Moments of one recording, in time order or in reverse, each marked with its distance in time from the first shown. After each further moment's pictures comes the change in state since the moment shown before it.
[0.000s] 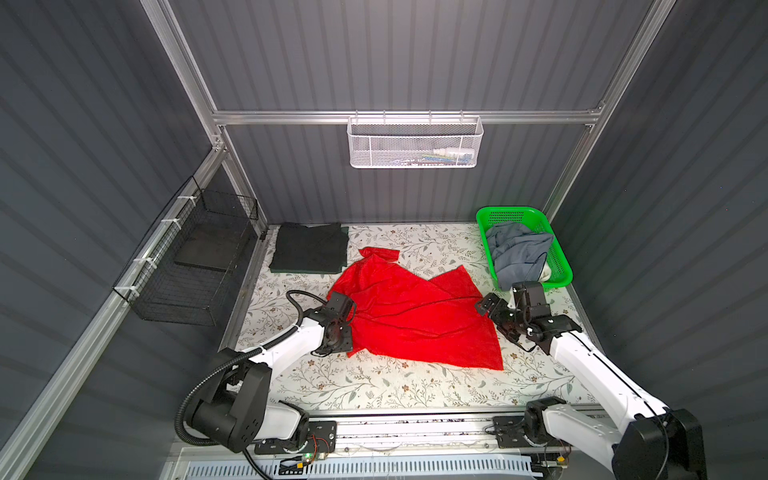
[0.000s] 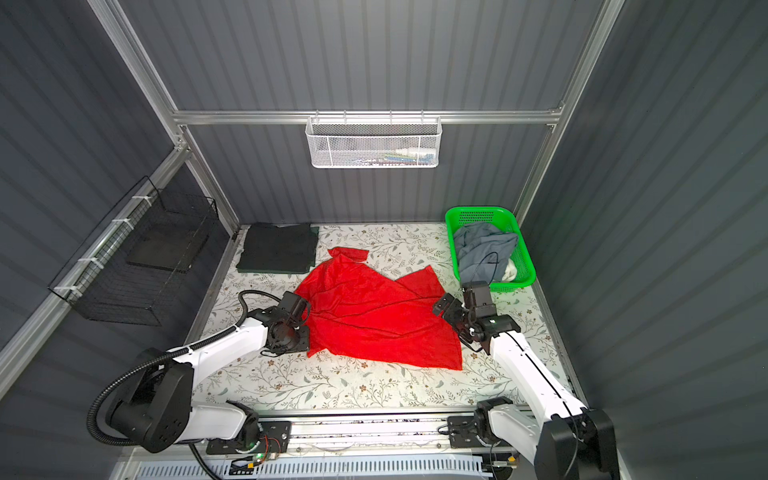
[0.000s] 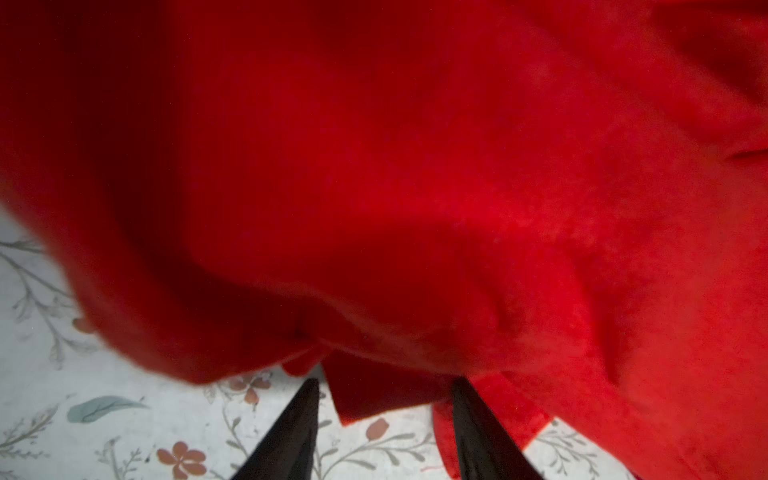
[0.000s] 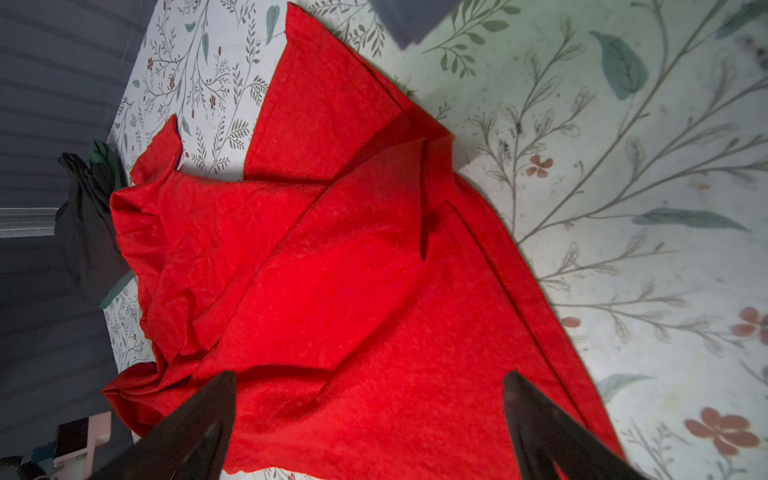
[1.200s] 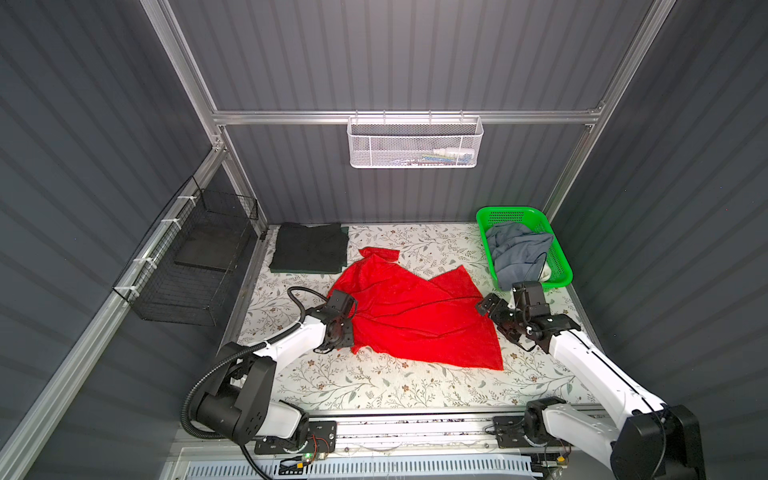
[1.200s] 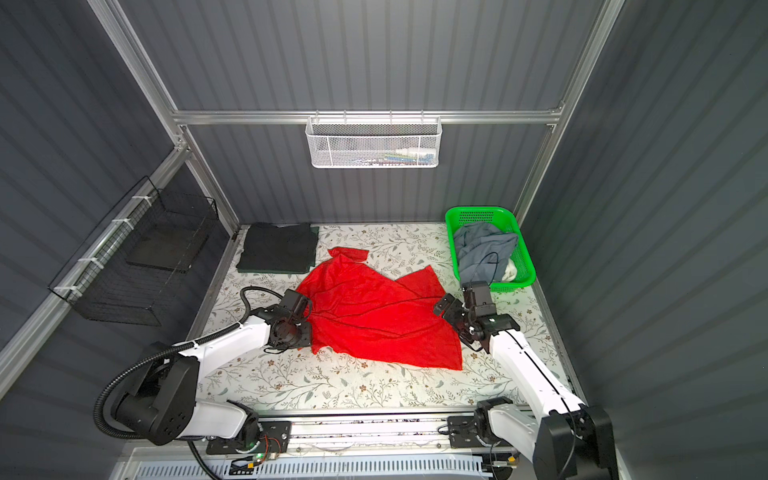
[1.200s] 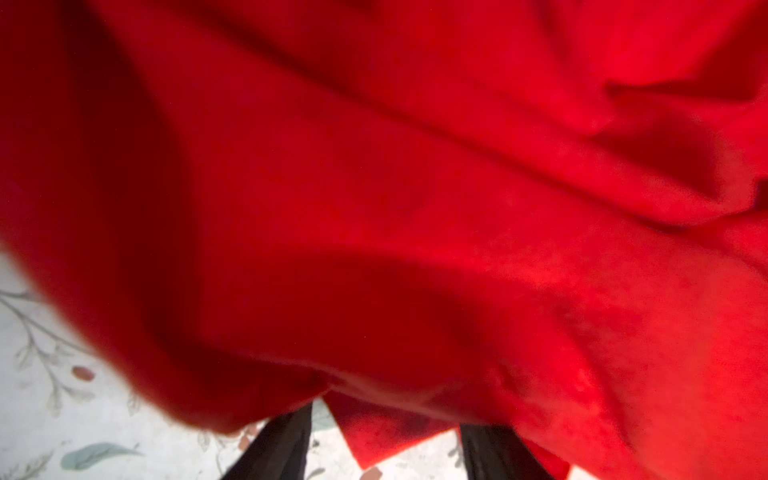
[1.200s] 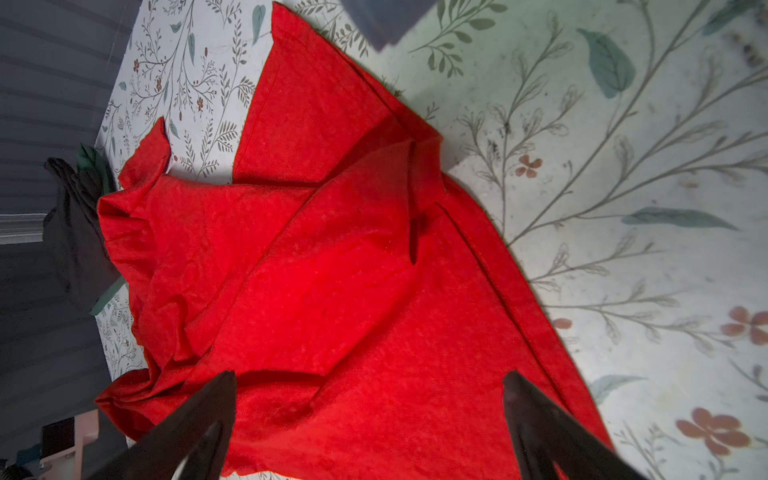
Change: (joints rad) left arm 0.000 0.036 0.008 0.076 -0.020 0.005; right arm -0.007 0.021 -0.002 0.000 0.006 -0.002
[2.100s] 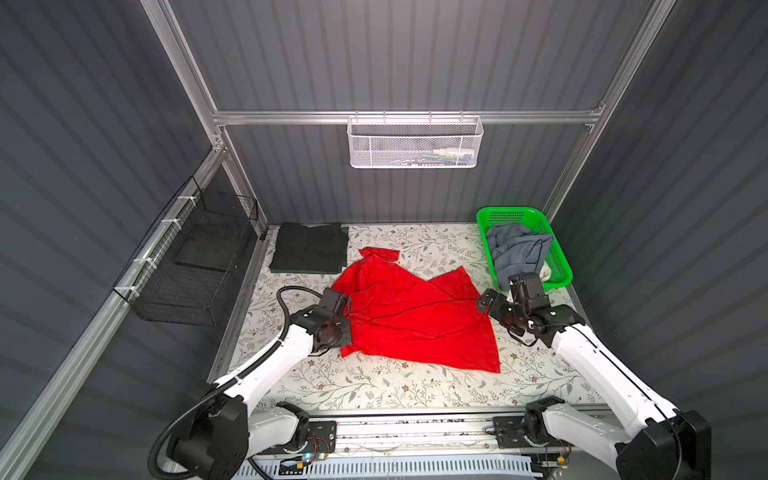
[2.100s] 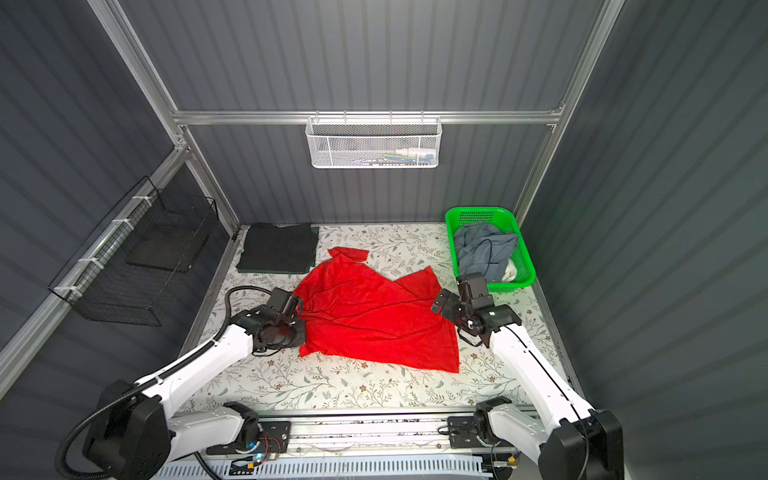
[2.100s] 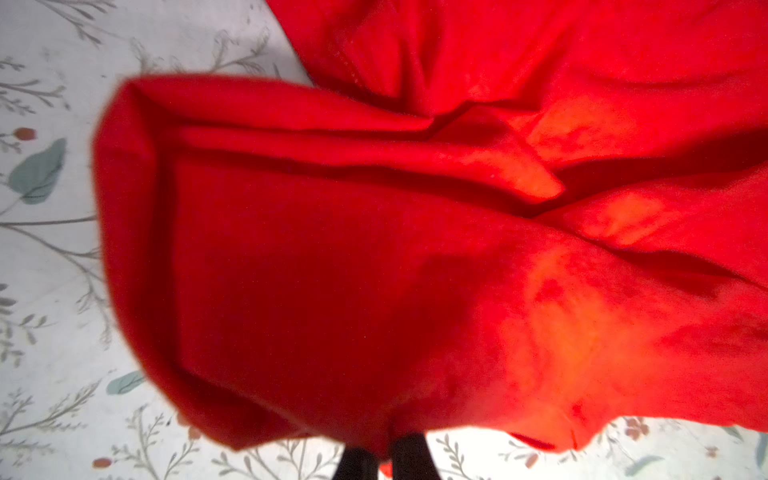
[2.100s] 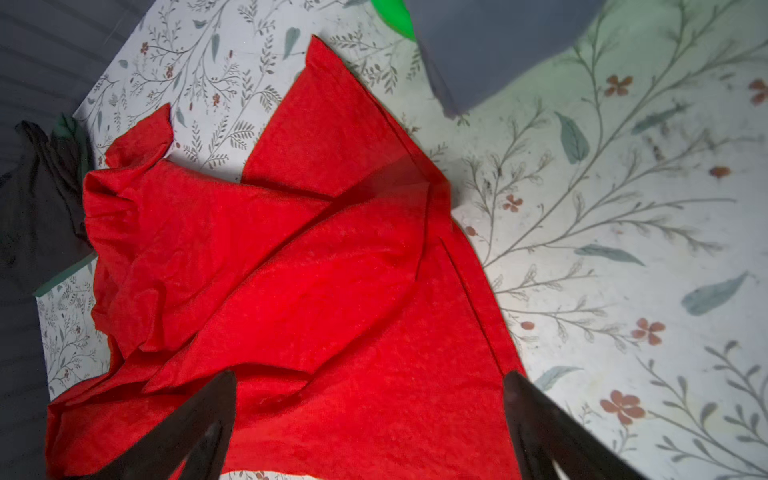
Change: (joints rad) left arm -0.003 -0.245 0.048 -0.181 0.057 -0.013; right arm 0.100 0.006 0.174 -0.168 0.145 -0.111
